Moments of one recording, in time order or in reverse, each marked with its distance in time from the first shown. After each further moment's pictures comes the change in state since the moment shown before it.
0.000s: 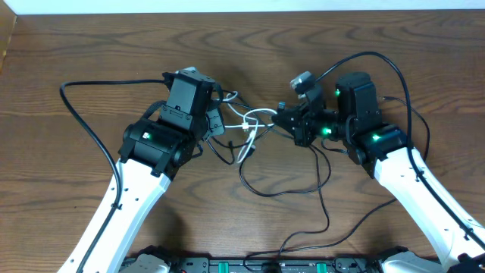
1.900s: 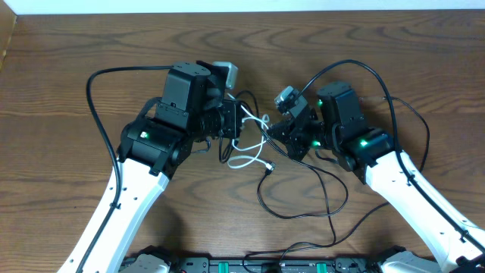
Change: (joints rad) left arm 0.014 0.000 0.000 0.157 0.441 0.256; right arm 0.100 0.000 0.000 -0.097 0.074 -0.248
